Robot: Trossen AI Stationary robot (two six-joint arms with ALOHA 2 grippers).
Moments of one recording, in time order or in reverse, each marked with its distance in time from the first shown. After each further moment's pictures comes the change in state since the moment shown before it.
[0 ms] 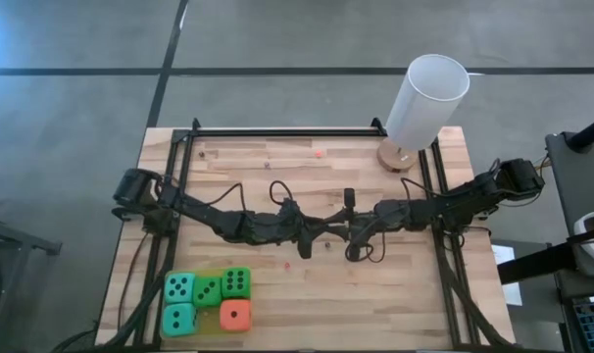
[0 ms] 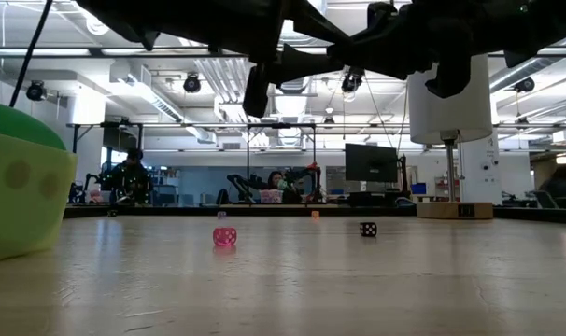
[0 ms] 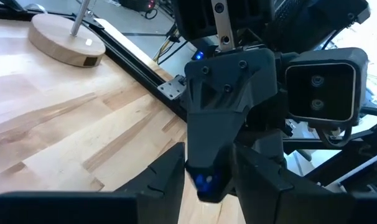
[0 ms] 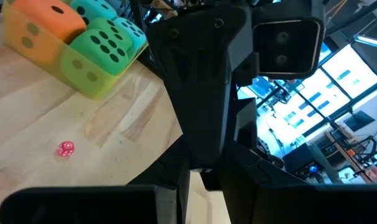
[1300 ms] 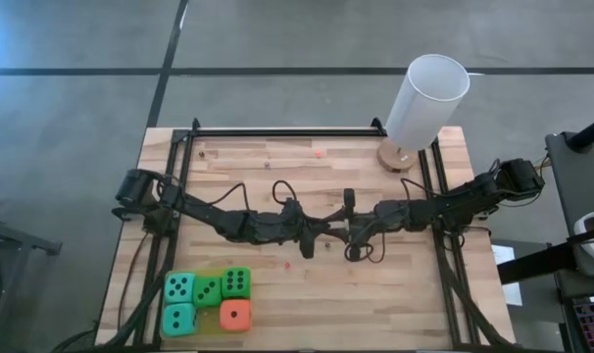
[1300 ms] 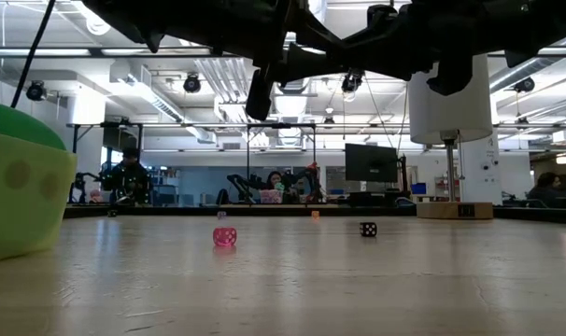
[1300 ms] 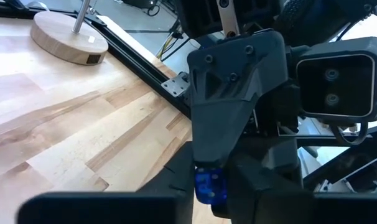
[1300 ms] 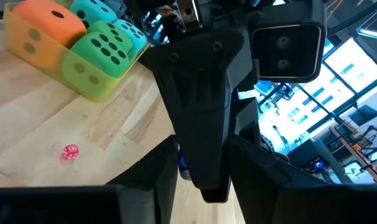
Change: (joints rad) left arm 0.004 0.015 0.018 -0.025 0.011 0.007; right arm 0.002 -0.001 0.001 -0.009 0.004 0.036
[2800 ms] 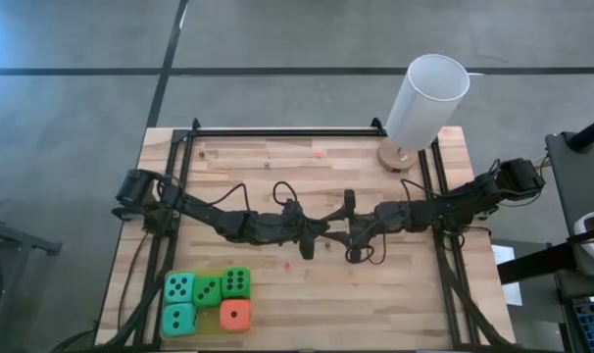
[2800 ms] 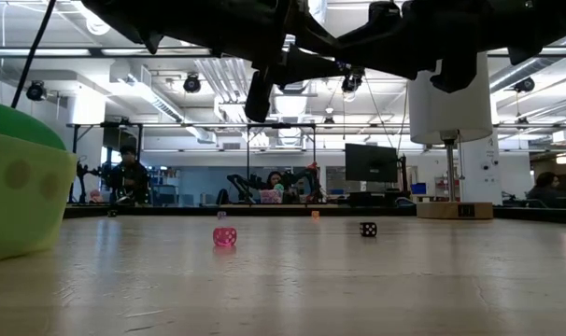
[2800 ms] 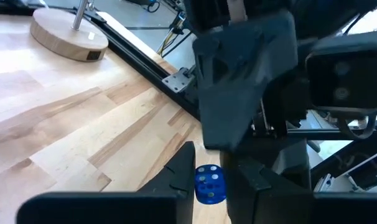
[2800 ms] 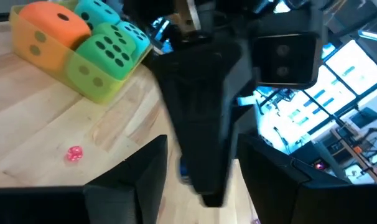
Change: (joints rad) left arm 0.004 -0.003 -0.001 -0.010 0.003 0.011; right arm 0.022 -0.002 0.002 -0.013 0.009 -0.003
